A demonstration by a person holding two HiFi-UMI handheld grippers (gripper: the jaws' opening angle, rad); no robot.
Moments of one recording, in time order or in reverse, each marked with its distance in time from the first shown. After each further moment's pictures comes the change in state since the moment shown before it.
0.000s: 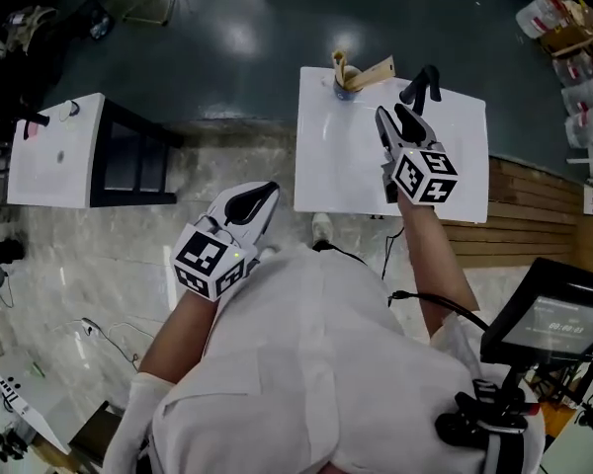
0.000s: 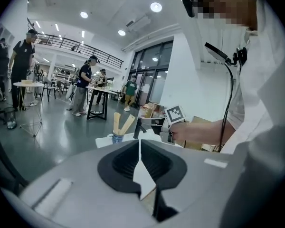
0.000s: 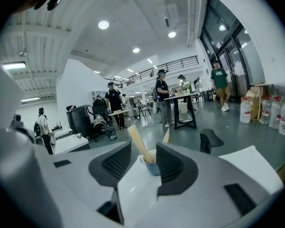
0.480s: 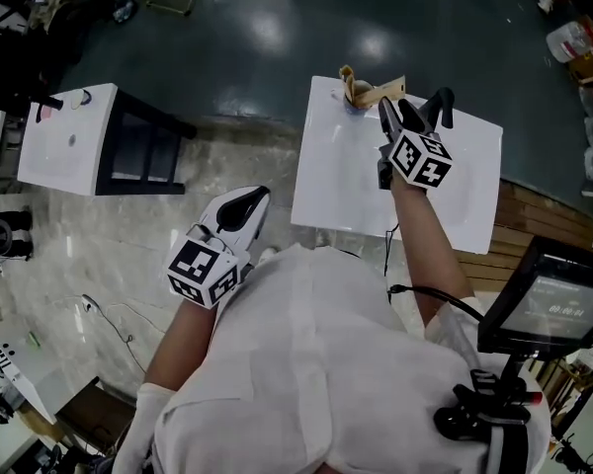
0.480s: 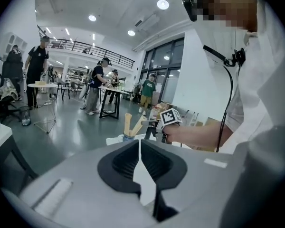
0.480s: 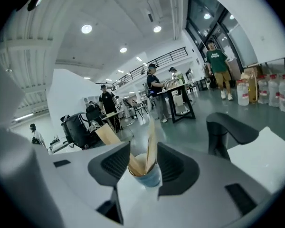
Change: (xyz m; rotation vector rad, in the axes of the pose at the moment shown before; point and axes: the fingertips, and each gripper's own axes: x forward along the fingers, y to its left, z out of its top) left arm -0.007 0.008 0.000 -0.035 -0.006 0.152; right arm 0.061 -0.035 -0.017 0.149 -0.004 -0.017
